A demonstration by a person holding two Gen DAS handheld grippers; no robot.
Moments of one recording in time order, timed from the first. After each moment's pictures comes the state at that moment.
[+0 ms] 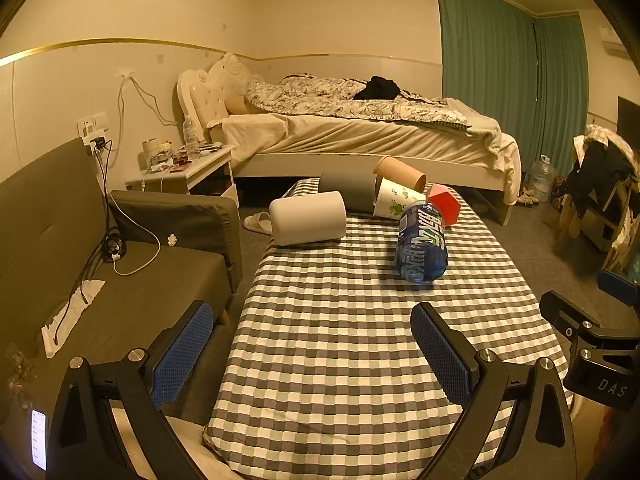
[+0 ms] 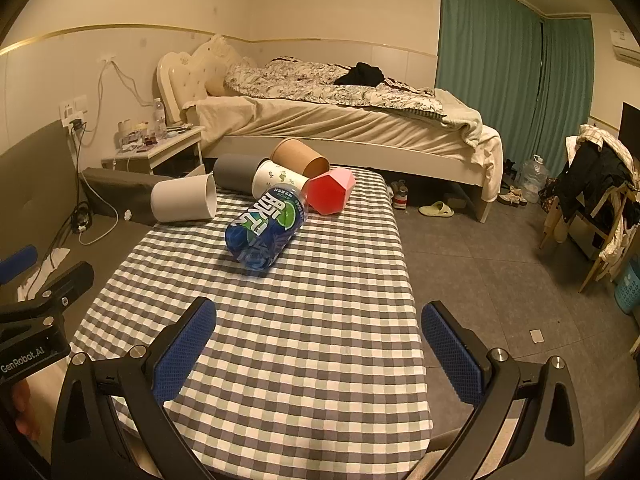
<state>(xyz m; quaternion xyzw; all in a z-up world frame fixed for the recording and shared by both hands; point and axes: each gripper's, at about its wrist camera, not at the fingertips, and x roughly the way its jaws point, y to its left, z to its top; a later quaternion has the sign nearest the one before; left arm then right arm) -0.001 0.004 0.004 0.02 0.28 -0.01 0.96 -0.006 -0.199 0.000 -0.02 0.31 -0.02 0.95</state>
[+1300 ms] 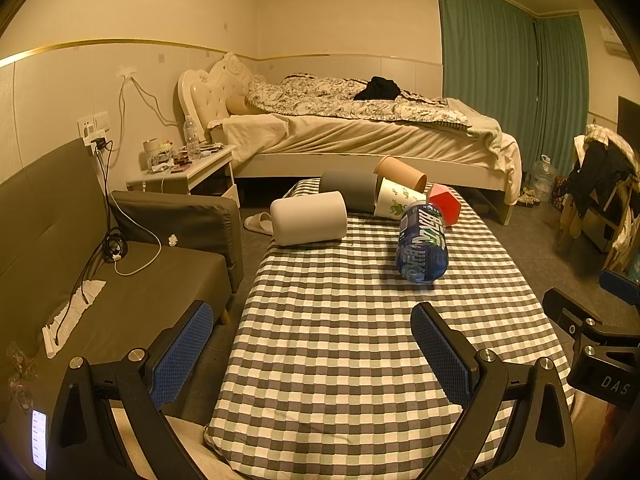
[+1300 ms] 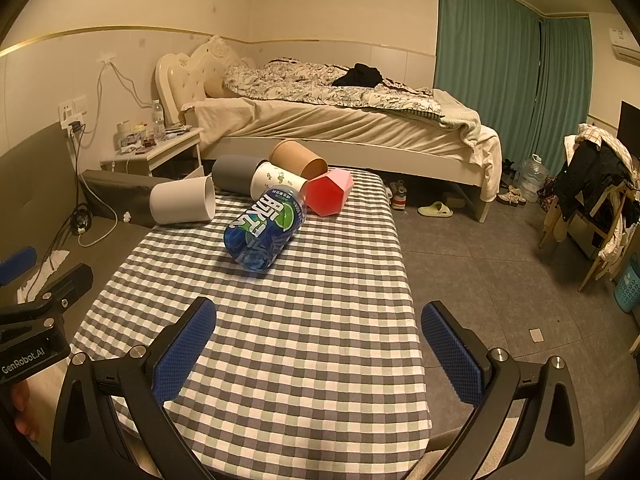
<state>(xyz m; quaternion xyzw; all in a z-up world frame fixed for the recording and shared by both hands) 0.000 0.007 0.002 0.01 0.29 0.00 0.96 -0.006 -0.201 0.002 -0.02 0.31 -0.02 0.95</state>
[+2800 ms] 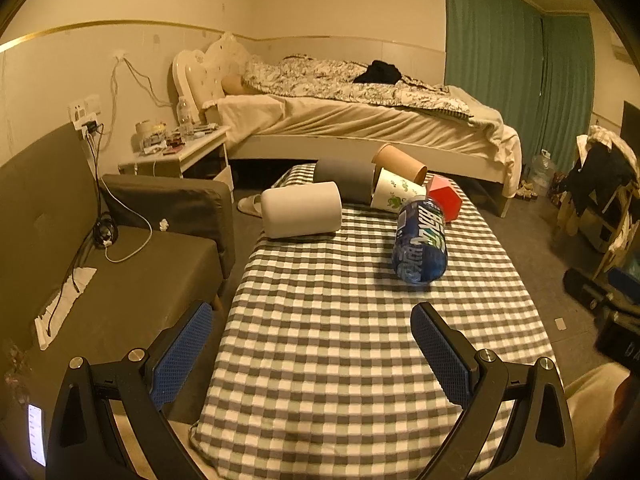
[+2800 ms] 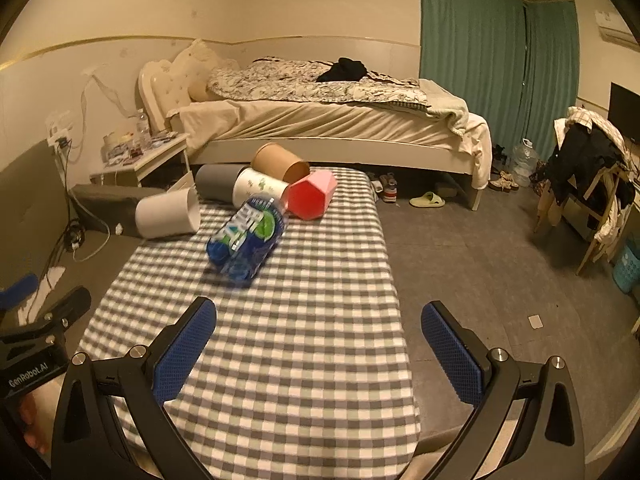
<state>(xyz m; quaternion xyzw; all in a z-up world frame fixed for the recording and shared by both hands) 0.033 0.003 0.005 0.00 0.33 -0.01 0.95 0.006 -0.224 0.021 0.01 0.31 -0.04 0.95</state>
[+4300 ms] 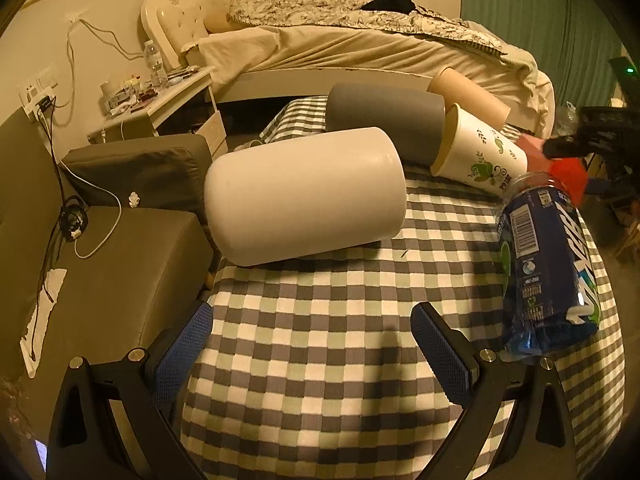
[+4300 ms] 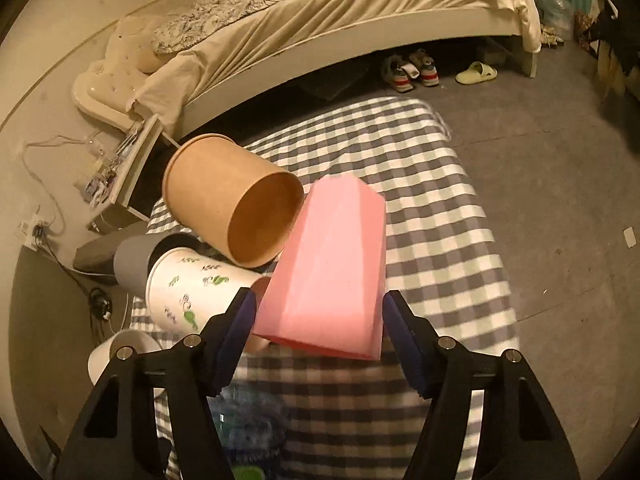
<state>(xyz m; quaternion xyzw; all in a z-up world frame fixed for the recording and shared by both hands) 0.207 0.006 -0.079 0.03 0.44 0.00 0.90 0.325 -0.281 -0.052 0.21 0.50 0.02 0.84</state>
